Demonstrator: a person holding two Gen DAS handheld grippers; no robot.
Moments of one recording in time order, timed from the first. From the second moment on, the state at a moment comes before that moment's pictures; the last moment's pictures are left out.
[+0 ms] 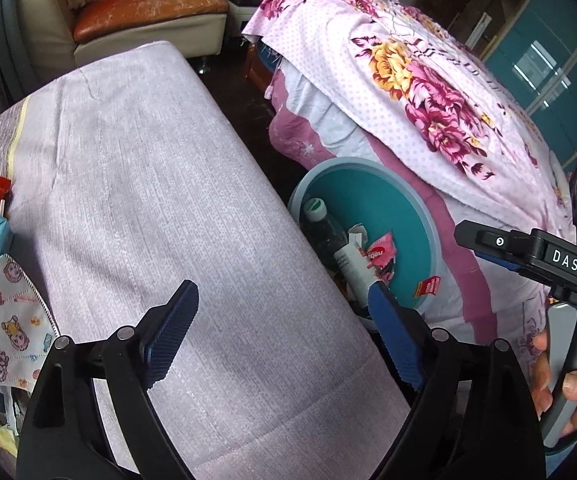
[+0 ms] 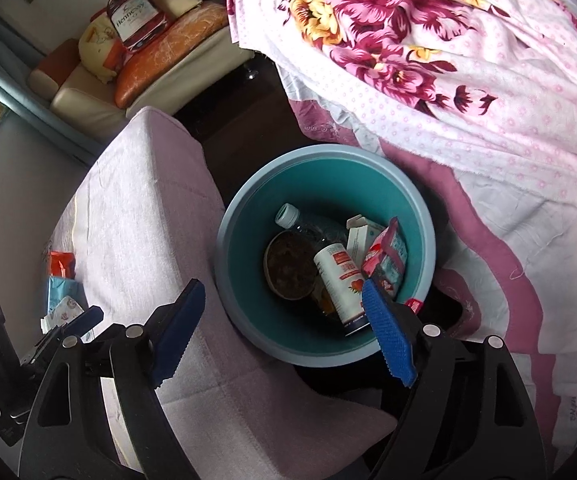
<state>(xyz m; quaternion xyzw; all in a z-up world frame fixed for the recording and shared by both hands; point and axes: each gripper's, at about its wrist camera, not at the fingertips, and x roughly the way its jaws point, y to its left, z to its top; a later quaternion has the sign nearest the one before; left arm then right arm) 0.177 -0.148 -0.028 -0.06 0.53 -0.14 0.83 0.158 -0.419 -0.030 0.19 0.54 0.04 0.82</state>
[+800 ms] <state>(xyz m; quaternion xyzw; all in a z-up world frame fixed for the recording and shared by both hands) 0.117 -0.017 -0.005 -0.13 0.50 -0.08 0.85 0.141 -0.291 -0.009 0.12 0.57 0.11 0.81</state>
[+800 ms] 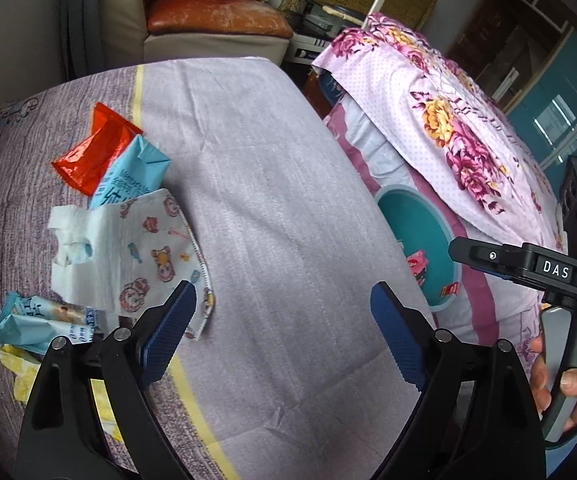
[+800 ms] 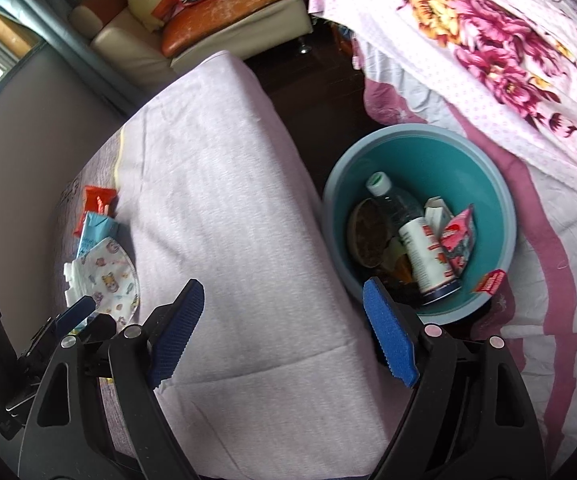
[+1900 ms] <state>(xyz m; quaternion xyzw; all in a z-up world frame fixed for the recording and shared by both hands) 0.024 0.188 -0.048 -0.22 0.51 0.07 0.83 0.139 -0.090 -0.042 -0.02 0.62 0.24 0.74</state>
